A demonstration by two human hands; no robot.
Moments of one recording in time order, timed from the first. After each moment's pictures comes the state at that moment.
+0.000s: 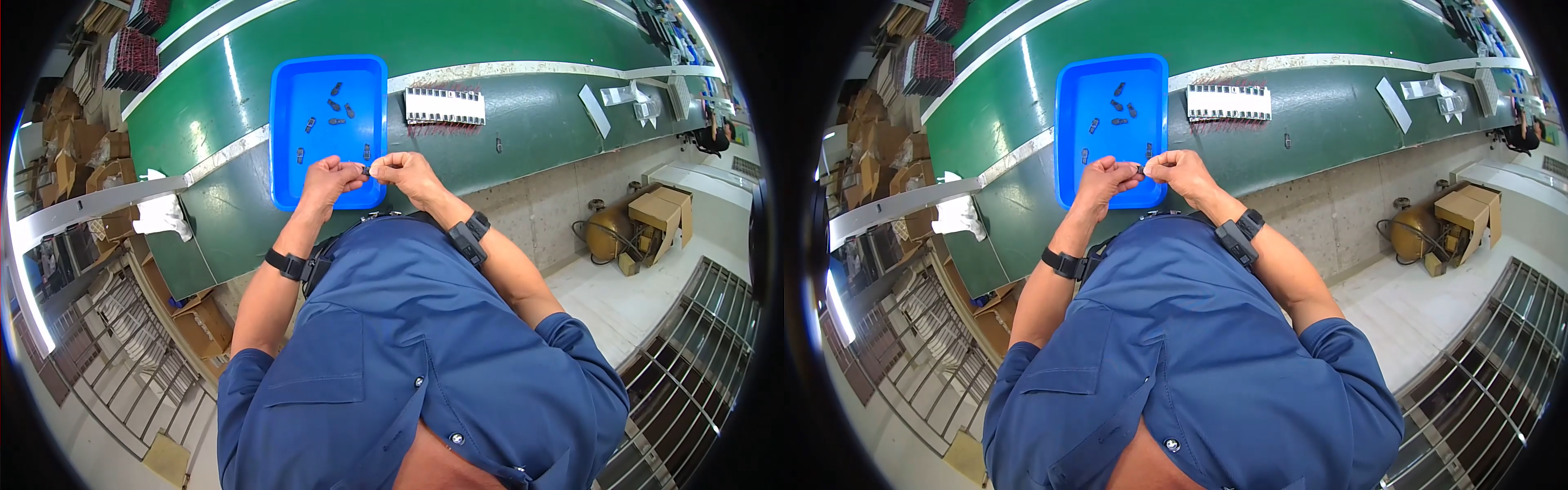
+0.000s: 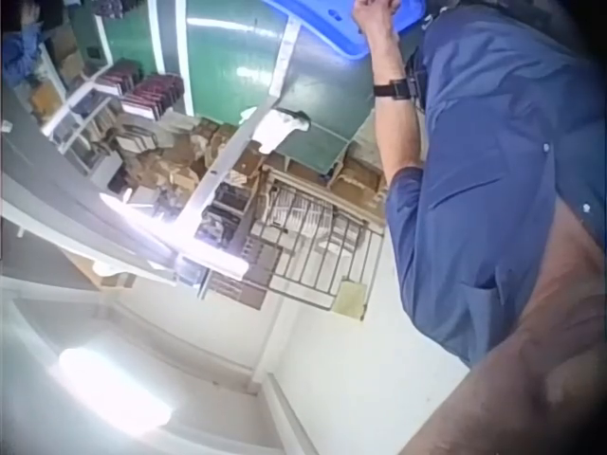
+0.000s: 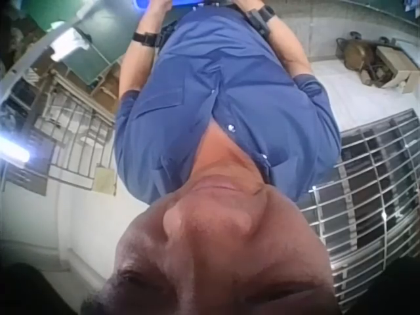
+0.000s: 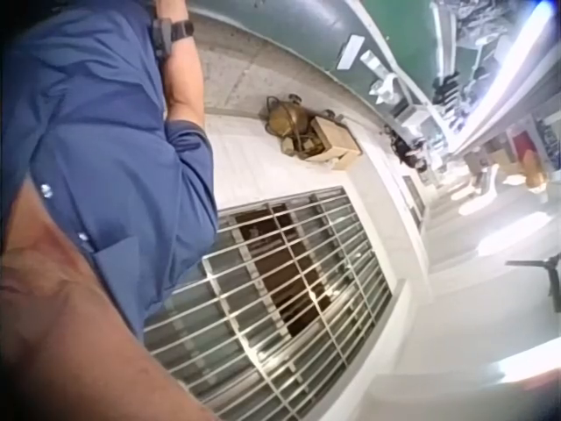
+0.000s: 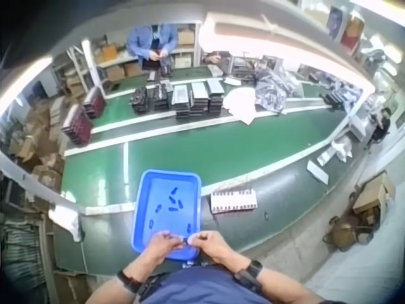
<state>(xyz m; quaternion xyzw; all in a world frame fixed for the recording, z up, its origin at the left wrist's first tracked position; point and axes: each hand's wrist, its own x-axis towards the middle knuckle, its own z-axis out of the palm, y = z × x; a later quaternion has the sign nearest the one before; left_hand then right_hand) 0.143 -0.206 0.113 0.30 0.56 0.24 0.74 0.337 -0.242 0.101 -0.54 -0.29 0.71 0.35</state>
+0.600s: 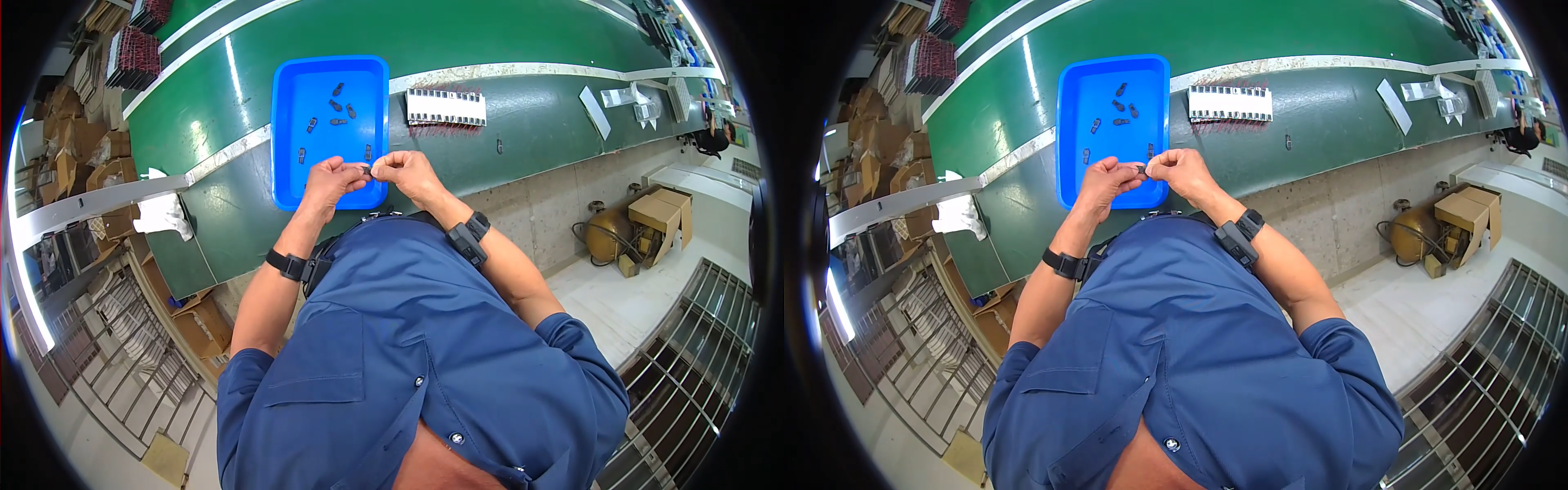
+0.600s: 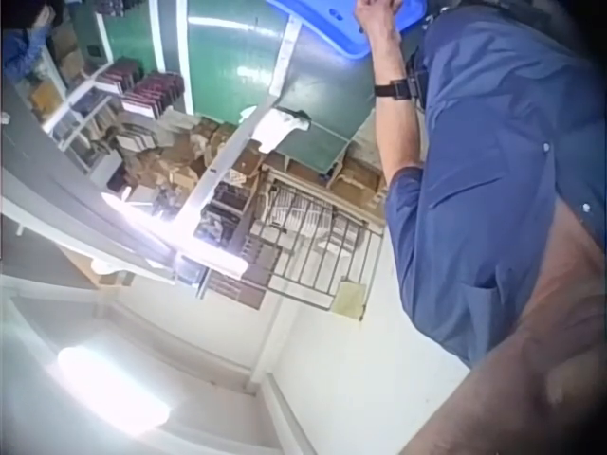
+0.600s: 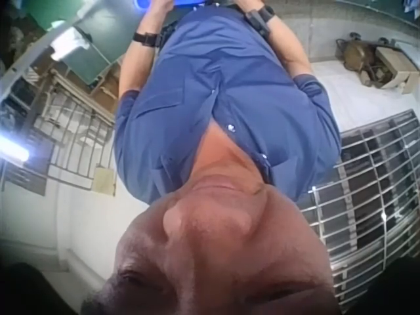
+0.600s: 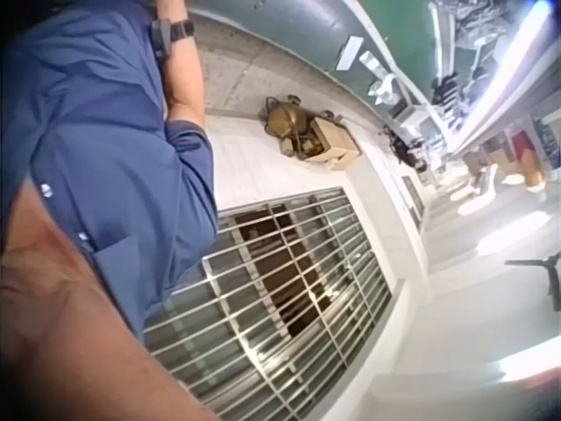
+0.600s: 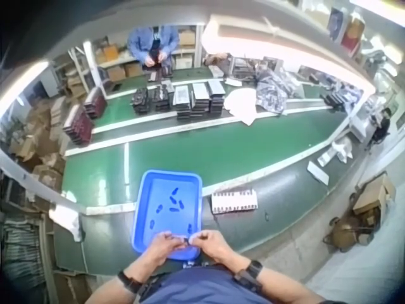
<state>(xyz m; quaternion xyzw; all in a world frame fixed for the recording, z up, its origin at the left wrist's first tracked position) 0.141 -0.208 0.113 0.27 0.54 0.25 0.76 0.334 -0.241 0.102 -0.56 -0.33 0.67 0.36</state>
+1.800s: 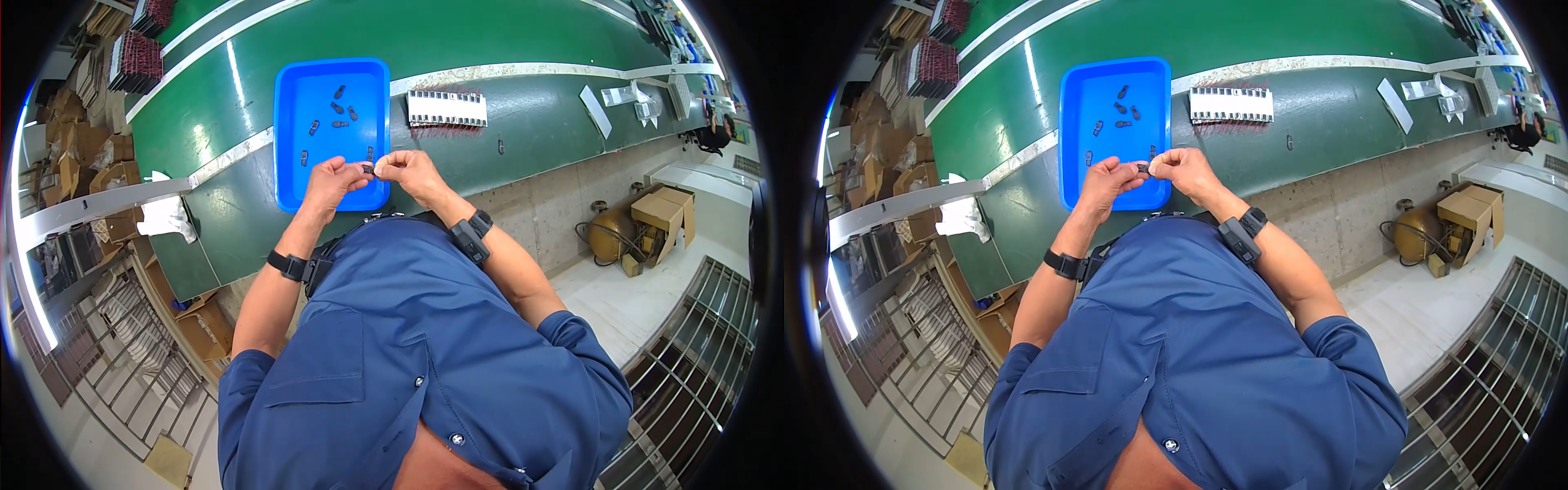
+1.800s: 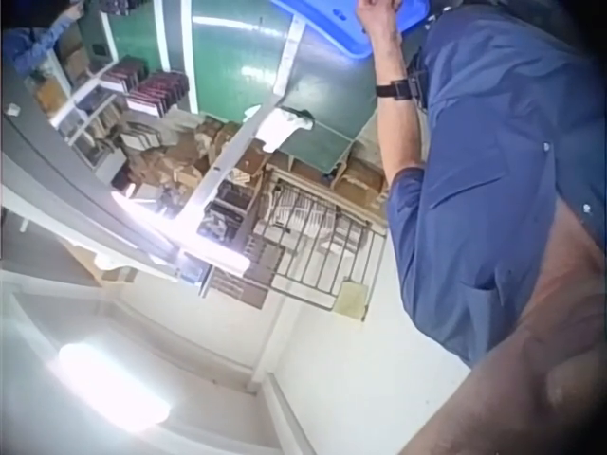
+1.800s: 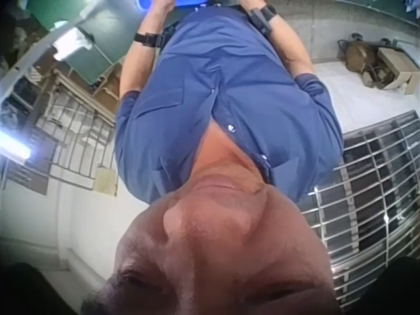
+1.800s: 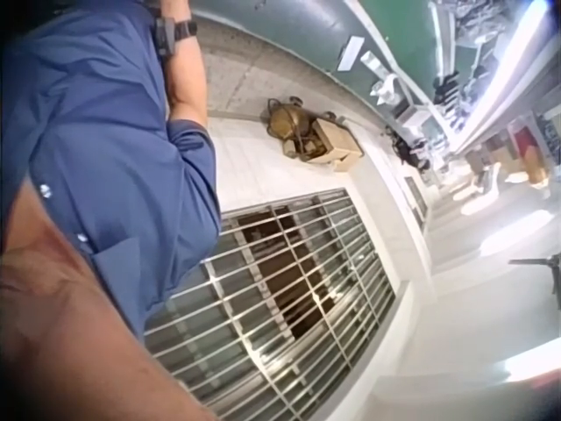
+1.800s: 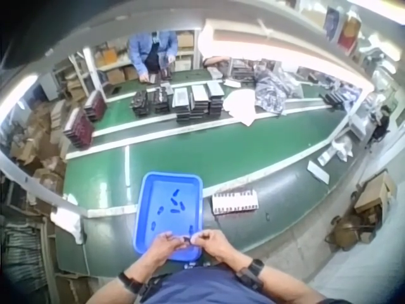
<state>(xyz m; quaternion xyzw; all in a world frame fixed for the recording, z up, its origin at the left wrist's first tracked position) 0.139 -0.209 0.119 0.29 0.51 0.27 0.76 0.338 -0.241 0.102 -0.55 -0.31 0.68 0.37</state>
